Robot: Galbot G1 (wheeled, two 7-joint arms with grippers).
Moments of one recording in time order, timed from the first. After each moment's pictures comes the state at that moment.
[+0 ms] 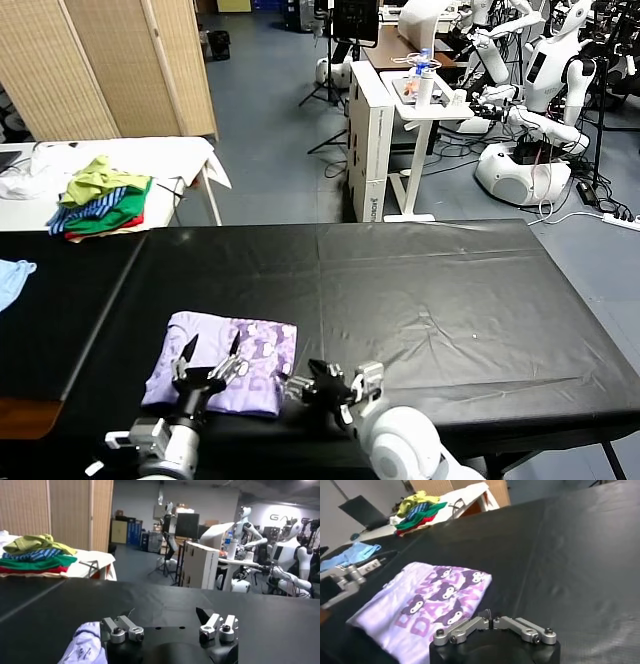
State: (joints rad) left arm 1.68 -1.48 -0.54 -2.20 -0.21 0.17 -0.03; right arm -1.15 1.20 -0.08 2.03 0.80 -0.62 0.28
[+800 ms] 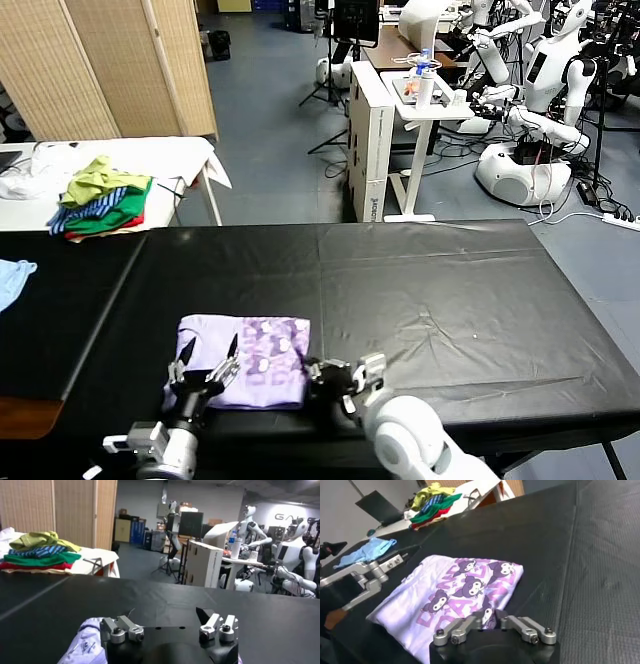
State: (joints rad) left arm 1.70 -1.49 -0.55 -2.20 -0.21 0.17 -0.03; right arm -1.12 1.18 -0.05 2.02 0.76 -0.66 0.28
